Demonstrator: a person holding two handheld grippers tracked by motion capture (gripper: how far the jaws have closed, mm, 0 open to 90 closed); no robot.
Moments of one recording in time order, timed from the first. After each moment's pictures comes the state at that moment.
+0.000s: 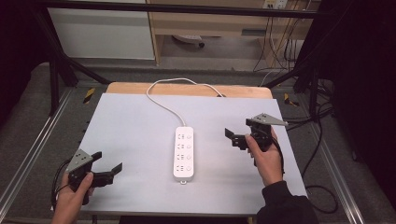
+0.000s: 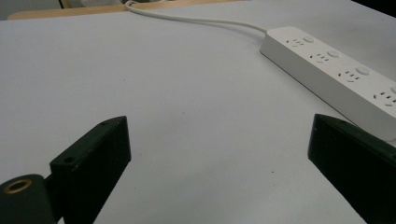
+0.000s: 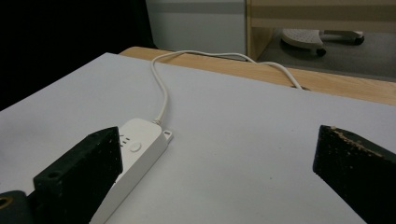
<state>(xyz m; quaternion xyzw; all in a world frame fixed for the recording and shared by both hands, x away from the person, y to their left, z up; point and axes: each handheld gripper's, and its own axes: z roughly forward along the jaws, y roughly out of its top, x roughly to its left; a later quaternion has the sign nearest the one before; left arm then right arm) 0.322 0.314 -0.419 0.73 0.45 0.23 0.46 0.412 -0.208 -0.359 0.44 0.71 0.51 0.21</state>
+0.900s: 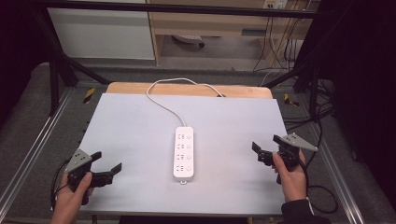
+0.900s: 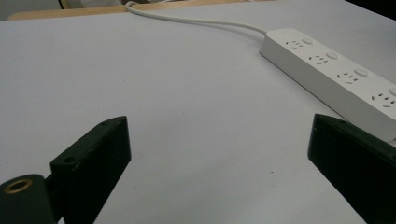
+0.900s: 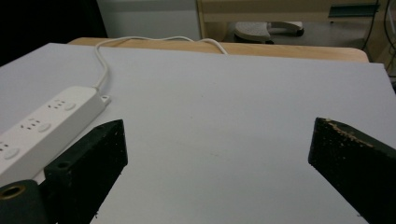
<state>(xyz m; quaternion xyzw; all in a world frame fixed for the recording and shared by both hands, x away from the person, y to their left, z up) 0.321 0.315 -0.418 0.73 0.45 0.23 0.47 0.369 -0.282 -0.400 0.49 0.67 0.49 0.27</state>
